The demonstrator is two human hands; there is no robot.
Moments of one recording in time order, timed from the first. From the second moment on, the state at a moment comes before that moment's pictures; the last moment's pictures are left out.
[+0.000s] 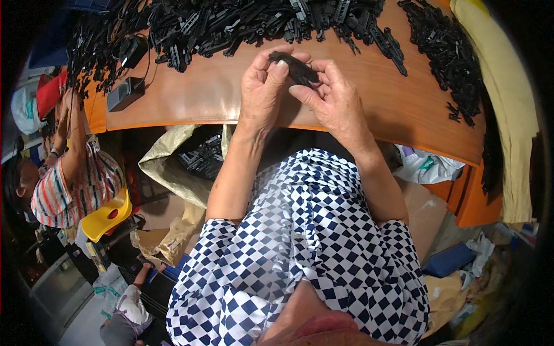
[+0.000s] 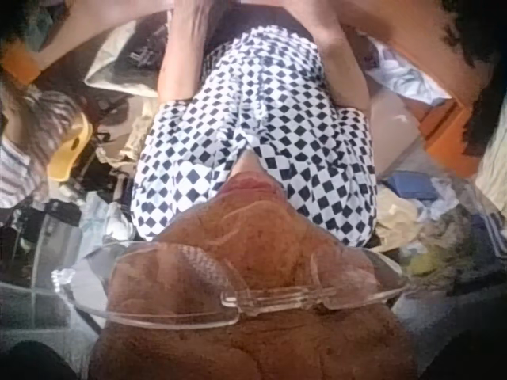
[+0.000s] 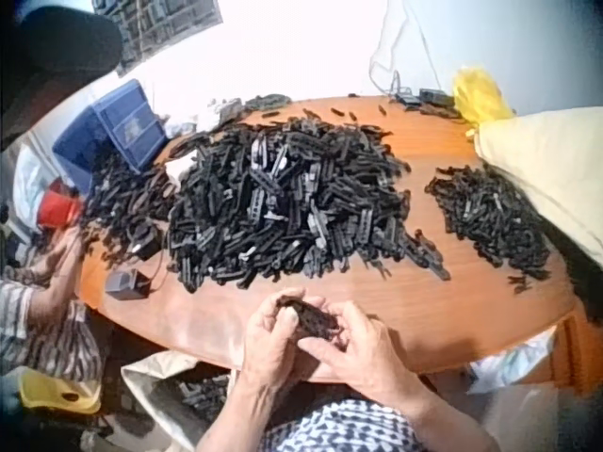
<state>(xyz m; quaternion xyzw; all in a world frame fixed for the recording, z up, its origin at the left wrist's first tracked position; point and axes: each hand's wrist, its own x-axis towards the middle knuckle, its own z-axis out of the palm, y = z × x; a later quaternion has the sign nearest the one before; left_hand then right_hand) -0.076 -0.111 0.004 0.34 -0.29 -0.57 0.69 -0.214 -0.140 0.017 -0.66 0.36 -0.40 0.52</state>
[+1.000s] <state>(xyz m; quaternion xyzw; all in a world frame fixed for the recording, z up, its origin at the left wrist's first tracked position) -0.107 -0.108 0.002 0.24 -0.27 -0.66 0.66 -0.236 -0.126 0.015 -0.68 0.40 -0.40 0.46</state>
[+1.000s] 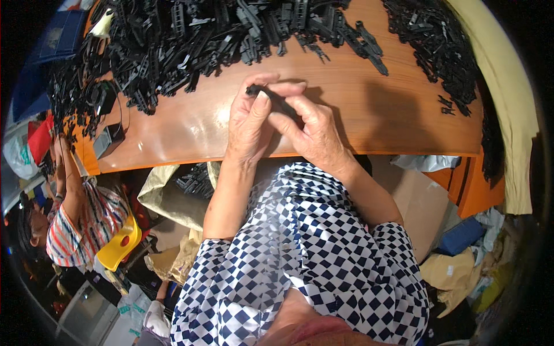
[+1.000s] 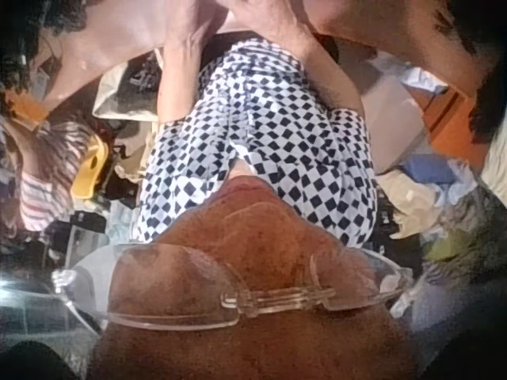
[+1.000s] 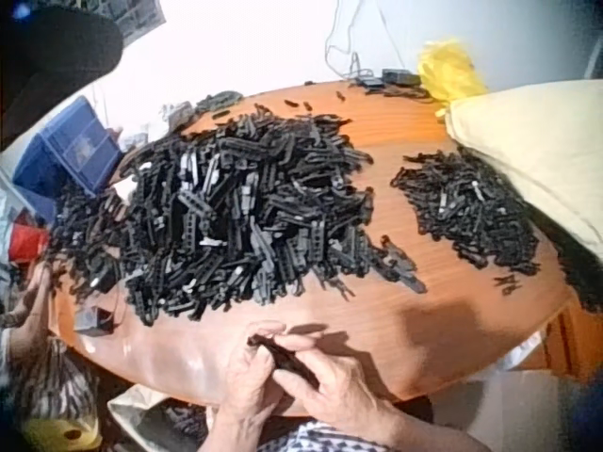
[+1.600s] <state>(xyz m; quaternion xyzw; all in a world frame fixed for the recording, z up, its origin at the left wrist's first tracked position) -0.113 -0.168 0.033 0.57 -0.63 -0.31 0.43 -0.324 -0.186 -0.006 -0.84 0.49 -0.23 0.06</state>
